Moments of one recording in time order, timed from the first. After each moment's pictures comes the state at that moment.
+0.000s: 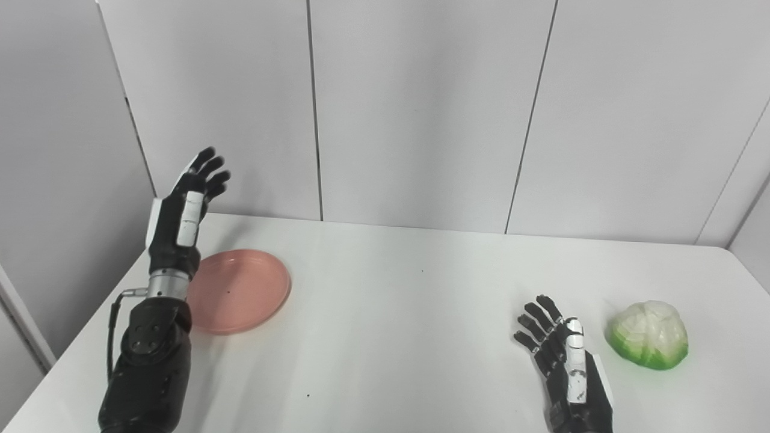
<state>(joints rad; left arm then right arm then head) -0.55 0.32 0.25 0.55 -0.18 -0.32 -0.02 -0.16 0.04 -0.05 0.11 0.22 -0.05 0.06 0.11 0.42</state>
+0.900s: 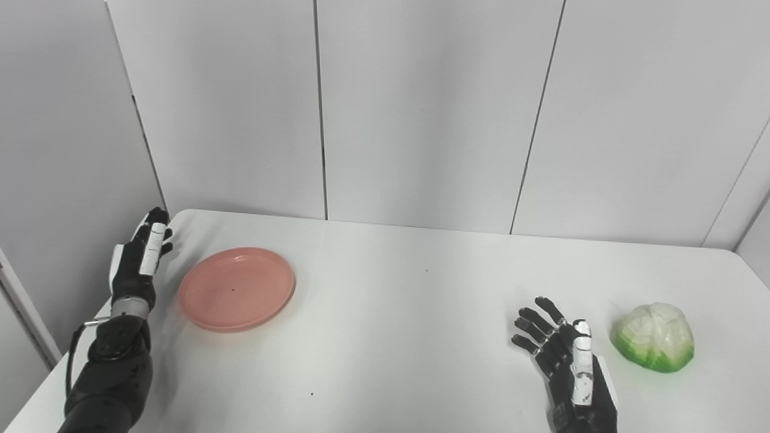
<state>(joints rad) -0.69 0.46 0.29 1.14 -0.13 -0.43 0.00 -0.16 0.03 -0.05 0.11 0.25 -0.05 0.08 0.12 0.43</state>
